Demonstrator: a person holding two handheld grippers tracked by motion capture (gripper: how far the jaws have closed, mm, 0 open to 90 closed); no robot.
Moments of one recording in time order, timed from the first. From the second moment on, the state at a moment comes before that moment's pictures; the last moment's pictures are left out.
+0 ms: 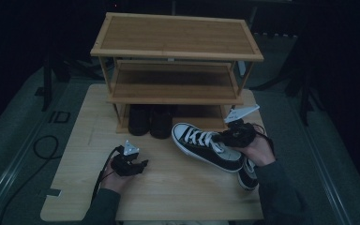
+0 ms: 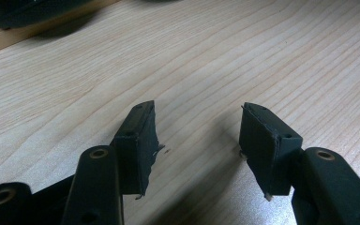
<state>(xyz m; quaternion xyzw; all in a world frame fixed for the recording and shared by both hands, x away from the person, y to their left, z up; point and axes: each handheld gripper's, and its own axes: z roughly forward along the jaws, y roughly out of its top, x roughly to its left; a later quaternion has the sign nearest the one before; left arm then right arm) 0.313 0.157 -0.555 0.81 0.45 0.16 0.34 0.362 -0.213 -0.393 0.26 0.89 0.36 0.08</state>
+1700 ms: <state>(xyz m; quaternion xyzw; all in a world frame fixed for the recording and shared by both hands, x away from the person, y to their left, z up) 0.313 0.157 -0.555 0.81 0.45 0.16 0.34 0.390 -0.202 -0.325 0.25 0.86 0.43 0.10</state>
